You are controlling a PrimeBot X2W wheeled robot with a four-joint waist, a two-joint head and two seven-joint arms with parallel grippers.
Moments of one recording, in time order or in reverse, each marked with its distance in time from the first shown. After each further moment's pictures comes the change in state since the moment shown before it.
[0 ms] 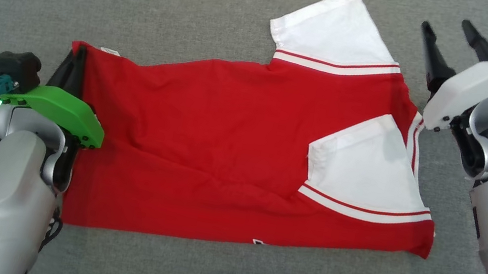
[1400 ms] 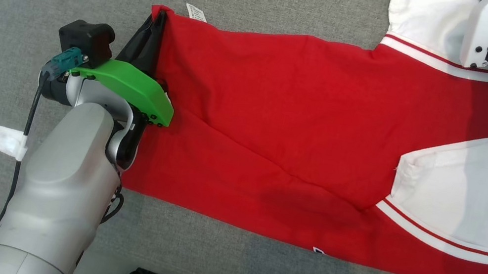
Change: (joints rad) left arm -0.104 -0.167 -0.048 -0.031 0.043 -0.025 -0.043; right arm -0.521 -0.020 0.150 0.711 -0.101 0.001 0.053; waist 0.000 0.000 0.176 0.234
